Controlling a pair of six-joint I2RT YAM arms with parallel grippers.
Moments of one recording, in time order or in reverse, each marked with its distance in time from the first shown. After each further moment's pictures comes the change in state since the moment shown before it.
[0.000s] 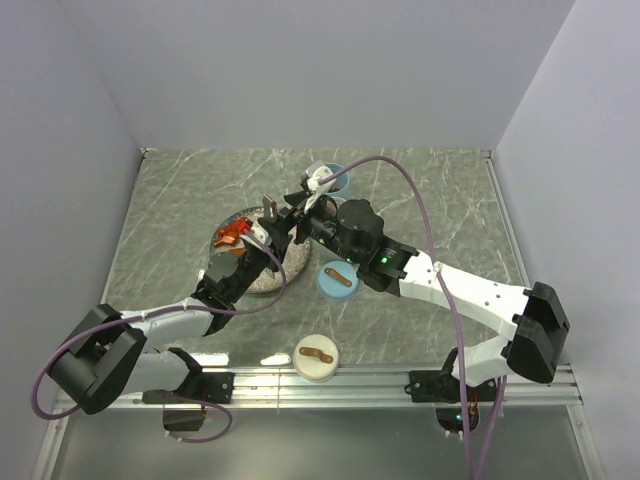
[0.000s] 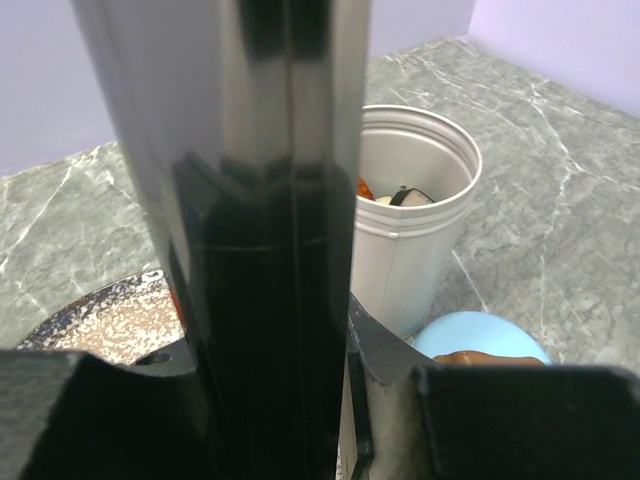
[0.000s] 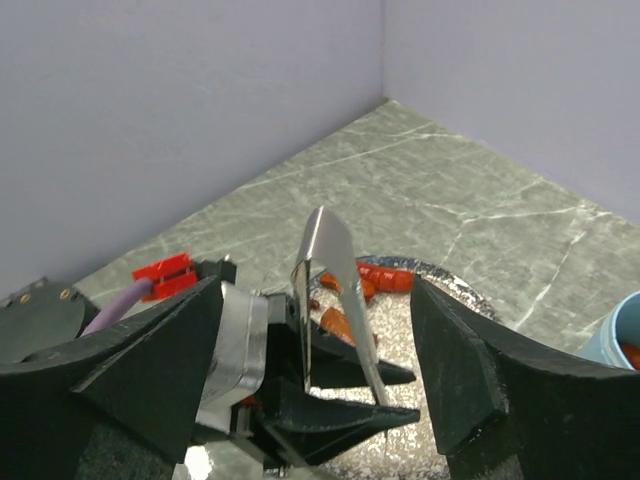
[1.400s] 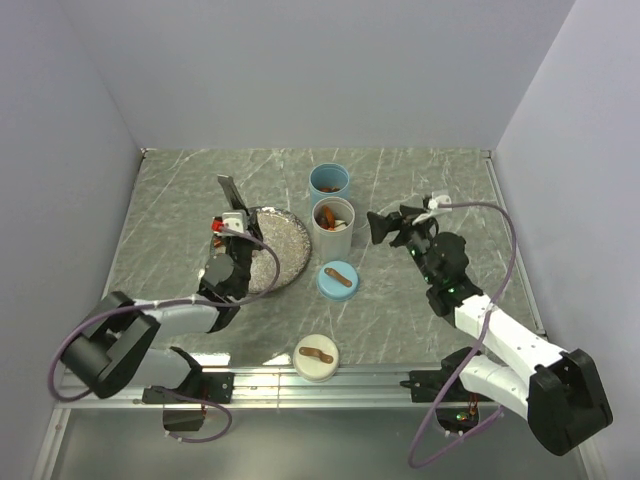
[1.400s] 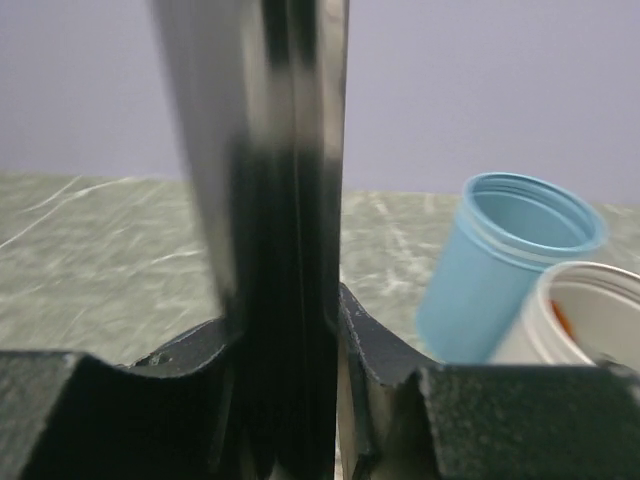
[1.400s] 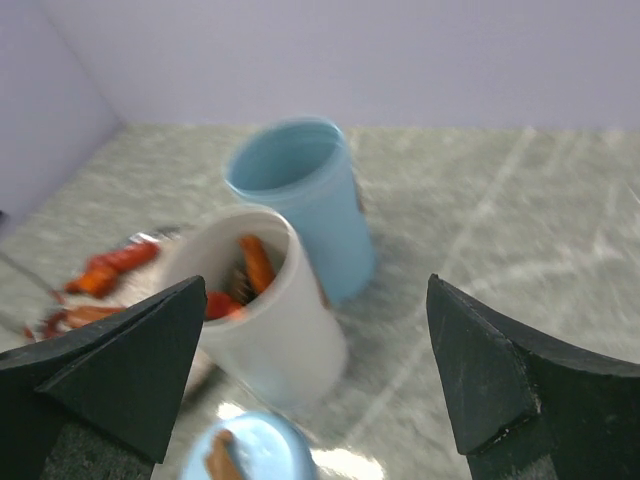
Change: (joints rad) left arm 0.001 0.126 0.006 0.292 -0.585 0.011; right arm -0.550 -0.405 -0.713 0.314 0.003 0.126
